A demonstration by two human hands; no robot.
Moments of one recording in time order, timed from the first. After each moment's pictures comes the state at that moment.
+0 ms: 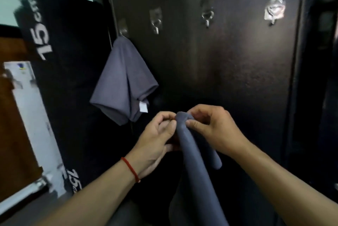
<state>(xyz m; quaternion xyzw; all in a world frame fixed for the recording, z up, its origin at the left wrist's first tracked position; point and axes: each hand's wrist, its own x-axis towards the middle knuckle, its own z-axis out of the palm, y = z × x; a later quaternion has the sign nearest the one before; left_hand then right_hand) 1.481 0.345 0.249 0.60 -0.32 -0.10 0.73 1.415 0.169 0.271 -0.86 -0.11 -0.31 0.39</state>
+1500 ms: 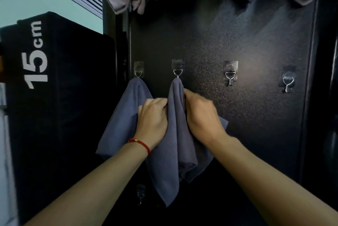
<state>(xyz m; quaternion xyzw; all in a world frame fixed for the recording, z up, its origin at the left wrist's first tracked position) 1.611 0.352 0.382 0.74 -0.41 0.38 0.38 1.514 0.221 0.399 -0.86 -0.03 -0.50 0.08</state>
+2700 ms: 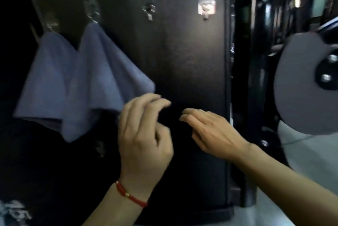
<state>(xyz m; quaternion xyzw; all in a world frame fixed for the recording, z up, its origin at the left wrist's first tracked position) 1.397 0.298 0.254 0.63 -0.47 0.45 0.42 1.341 0.092 0.212 -0.93 -0.06 -0.36 -0.09</state>
